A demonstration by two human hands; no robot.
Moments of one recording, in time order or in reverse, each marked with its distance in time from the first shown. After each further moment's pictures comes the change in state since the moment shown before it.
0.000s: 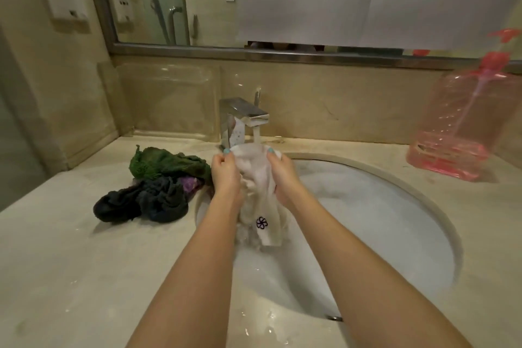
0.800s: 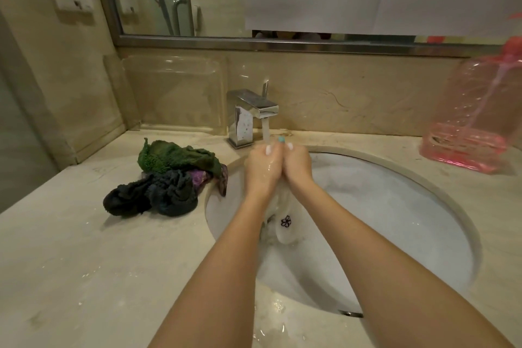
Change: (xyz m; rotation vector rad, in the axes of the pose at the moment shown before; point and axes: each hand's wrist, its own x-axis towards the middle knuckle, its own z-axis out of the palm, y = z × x) left_hand -0.039 0.005 0.021 0.380 -0.234 0.272; right_hand -0.006 -0.009 0.000 -0.422 0.204 -0.177
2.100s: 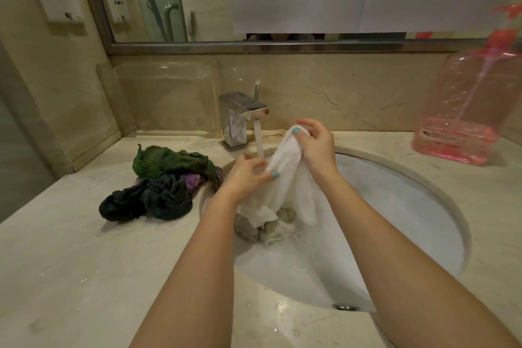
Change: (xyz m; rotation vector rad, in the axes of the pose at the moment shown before) left_hand 0.025 -0.030 -0.036 0.485 -0.415 0.082; right_hand 0.018 0.006 -0.049 0.323 0.064 -0.167
